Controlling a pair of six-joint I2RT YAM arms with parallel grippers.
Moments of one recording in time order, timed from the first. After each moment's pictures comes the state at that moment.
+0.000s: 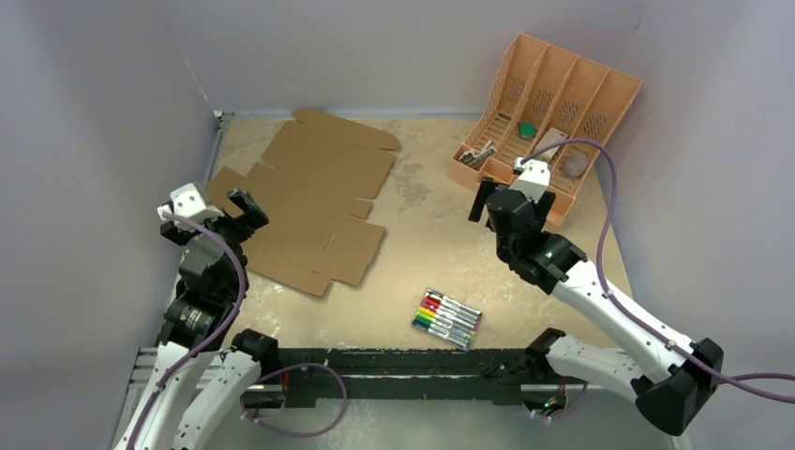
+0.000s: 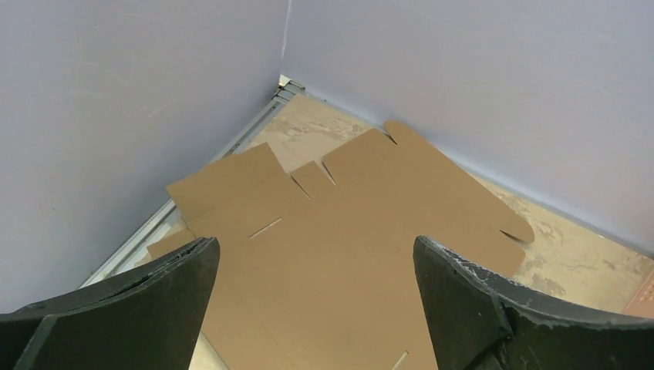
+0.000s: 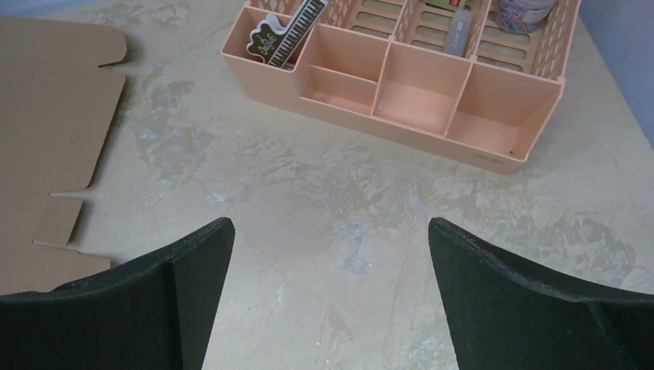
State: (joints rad) left arm -0.35 0.49 0.77 -0.32 -0.75 -0.28; right arm 0.68 0.99 0.91 -0.46 0.78 0.51
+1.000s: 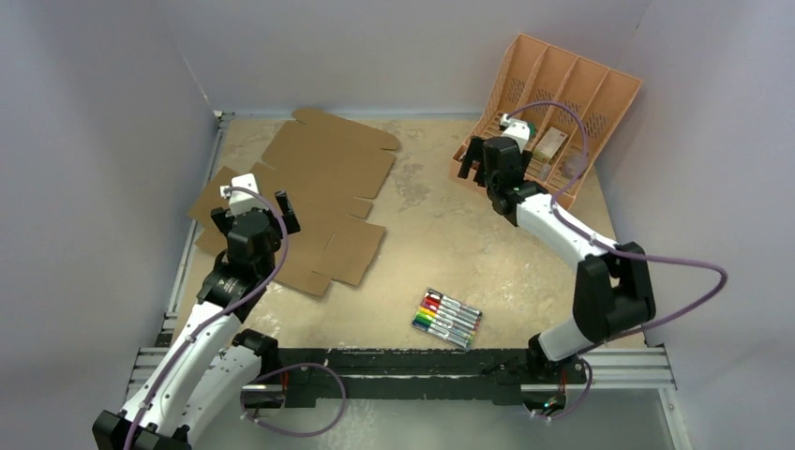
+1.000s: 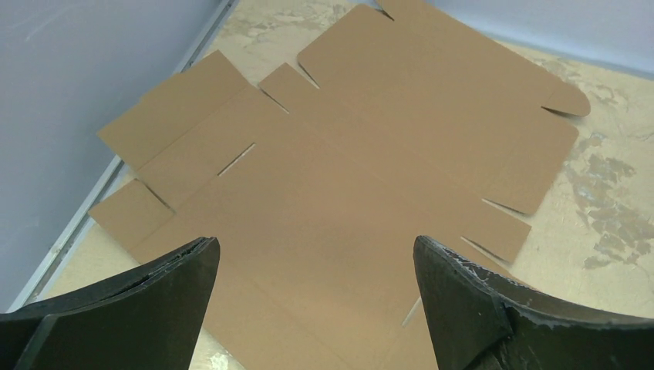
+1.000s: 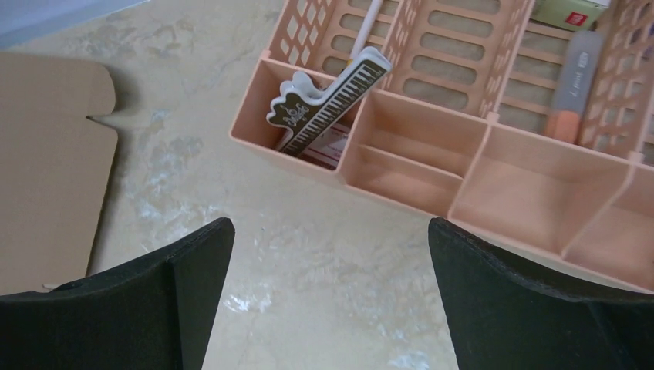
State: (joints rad) left arm -0.35 0.70 0.62 -0.23 -0.60 -0.26; right arm 0.36 1.50 1.07 -0.11 0.41 0.43
